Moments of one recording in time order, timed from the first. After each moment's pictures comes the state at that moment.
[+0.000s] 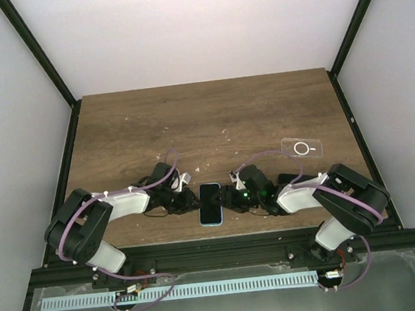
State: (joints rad) left arm -0.59 1.54 0.56 -0.08 0.63 -0.70; right arm 0.80 1.52 0.42 0.44 -0.41 1.08
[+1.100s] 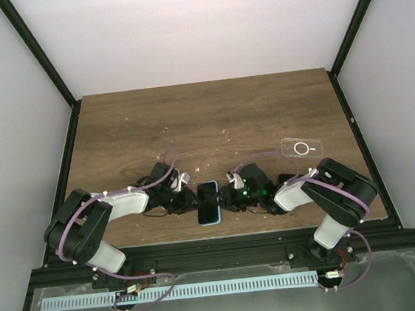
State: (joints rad) left arm -0.58 1.54 0.56 -0.06 0.66 -0.73; right arm 0.76 1.62 0.41 0.61 -0.56 1.14
